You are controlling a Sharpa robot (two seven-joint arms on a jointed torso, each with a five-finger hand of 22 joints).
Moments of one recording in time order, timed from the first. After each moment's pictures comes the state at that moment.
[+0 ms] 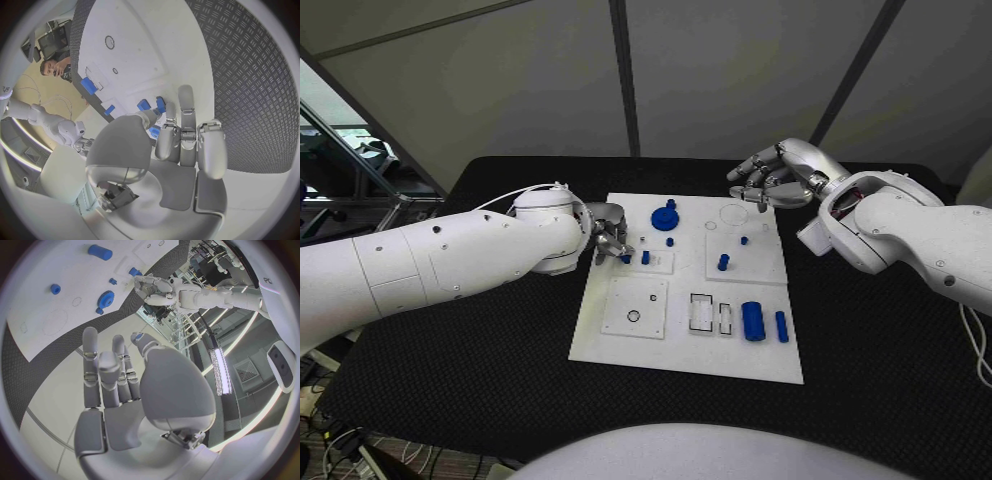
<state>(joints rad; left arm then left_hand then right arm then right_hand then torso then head) 1.18 -0.76 -0.03 1.45 -1.31 0.07 -0.44 1.24 -0.10 0.59 0.12 0.05 0.85 0.06 0.72 0.72 1.42 -0.01 1.43 1.31 1.44 -0.06 0.25 0.96 0.19 1.46 0.06 1.48 1.31 1.23 -0.79 0.02 1.45 -0.97 -0.32 0.05 1.36 -0.13 0.24 0.15 0.49 0.94 0.15 0.16 0.09 1.08 0.06 0.67 0.55 1.43 -0.02 1.09 0.96 0.16 1.04 0.10 0.87 0.61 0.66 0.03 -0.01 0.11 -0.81</state>
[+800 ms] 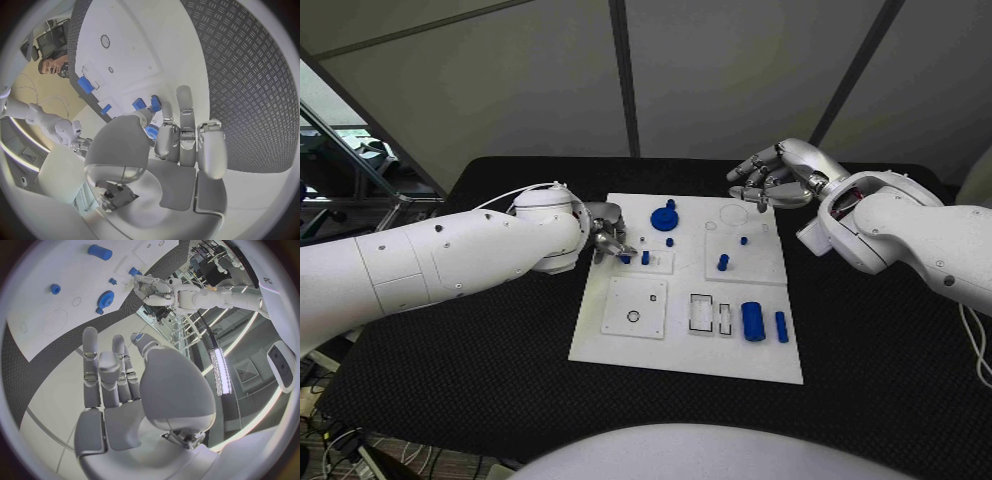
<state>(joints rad) 1.18 -0.75 -0.03 1.42 -1.30 0.07 -0.46 1.15 -0.11 0.41 0.23 0.05 0.88 0.05 0.72 0.73 1.41 -0.02 1.41 1.29 1.45 -0.06 0.25 0.96 0.19 1.46 0.06 1.48 1.31 1.23 -0.79 0.02 1.45 -0.97 -0.32 0.05 1.36 -0.13 0.24 0.15 0.49 0.94 0.15 0.16 0.09 1.08 0.06 0.67 0.55 1.43 -0.02 1.09 0.96 0.16 1.04 0.10 0.87 0.61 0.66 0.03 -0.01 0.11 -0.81</state>
